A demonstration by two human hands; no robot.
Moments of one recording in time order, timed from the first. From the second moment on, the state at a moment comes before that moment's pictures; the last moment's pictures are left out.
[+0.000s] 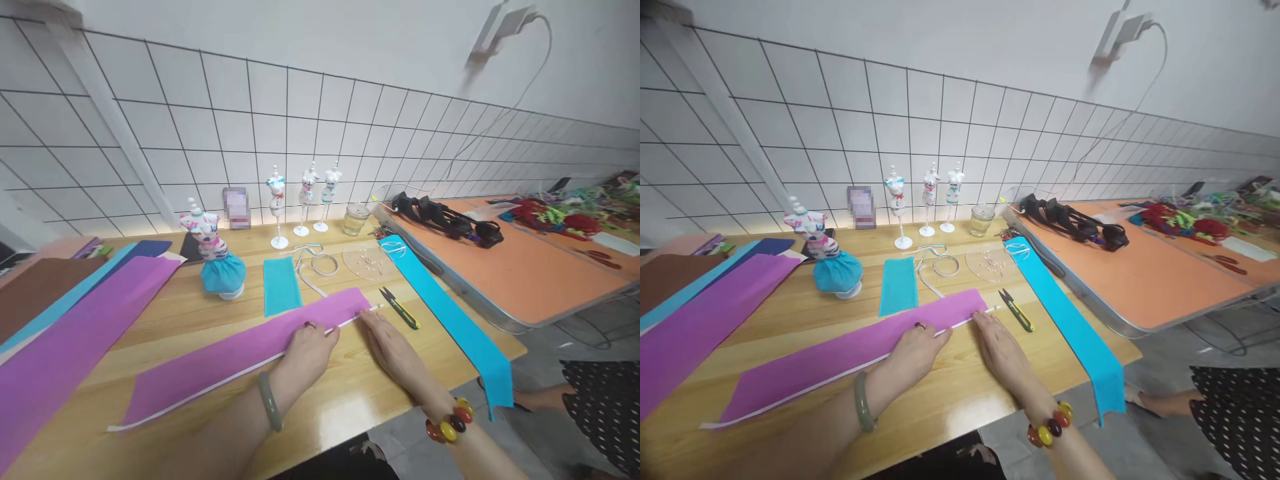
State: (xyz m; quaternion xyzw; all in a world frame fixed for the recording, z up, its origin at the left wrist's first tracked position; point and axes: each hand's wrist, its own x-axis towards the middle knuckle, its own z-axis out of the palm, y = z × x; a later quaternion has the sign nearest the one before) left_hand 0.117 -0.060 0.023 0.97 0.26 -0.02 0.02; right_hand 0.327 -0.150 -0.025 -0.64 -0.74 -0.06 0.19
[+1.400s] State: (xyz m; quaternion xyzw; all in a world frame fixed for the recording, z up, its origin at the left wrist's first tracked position) left_hand -0.154 -0.121 -0.012 0.78 0.62 0.05 -0.04; right_hand 0.079 -0.134 -0.023 -0.40 -0.90 -0.04 0.17
